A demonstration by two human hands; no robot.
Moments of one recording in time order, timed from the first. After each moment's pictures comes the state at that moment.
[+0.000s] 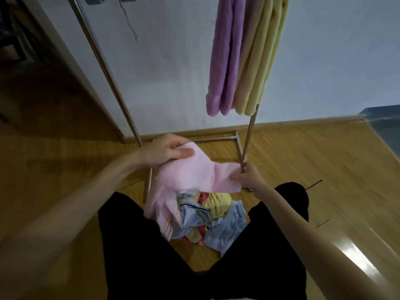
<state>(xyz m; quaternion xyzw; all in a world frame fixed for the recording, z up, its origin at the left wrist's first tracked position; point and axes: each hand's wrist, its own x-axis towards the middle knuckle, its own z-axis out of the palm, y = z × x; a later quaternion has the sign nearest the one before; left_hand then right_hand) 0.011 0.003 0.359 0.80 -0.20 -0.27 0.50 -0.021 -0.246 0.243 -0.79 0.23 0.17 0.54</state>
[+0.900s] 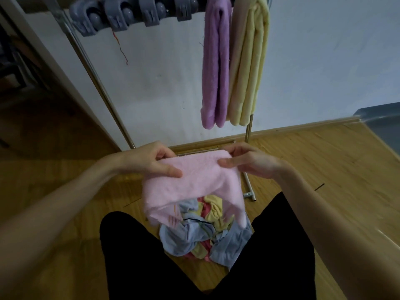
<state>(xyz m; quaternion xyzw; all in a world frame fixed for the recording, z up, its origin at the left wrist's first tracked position) 0.019 0.015 0.413 0.84 -0.24 -0.34 0.35 -0.001 -0.257 0.353 -0.63 -0.20 0.31 0.68</state>
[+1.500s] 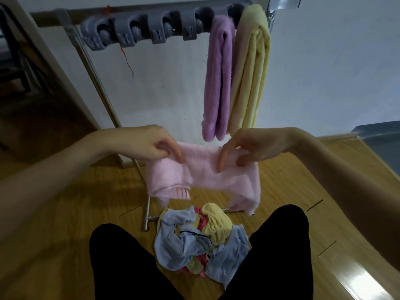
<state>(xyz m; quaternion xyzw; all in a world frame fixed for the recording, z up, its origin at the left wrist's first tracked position) 0.038 0.002 0.477 0.89 -0.36 -0.24 0.12 0.034 -0.273 0.444 -0.83 -0.40 0.27 0.28</state>
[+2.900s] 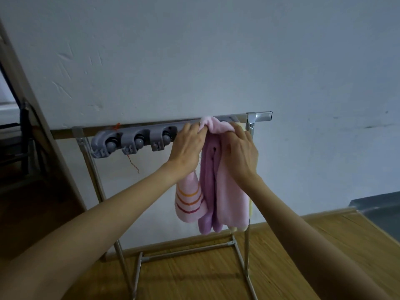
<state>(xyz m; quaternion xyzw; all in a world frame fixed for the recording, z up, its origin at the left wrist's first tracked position) 0.196 -0.112 0.543 0.89 -0.26 0.37 0.04 0.178 -0.255 0.508 -0.85 -0.04 -0.49 0.20</state>
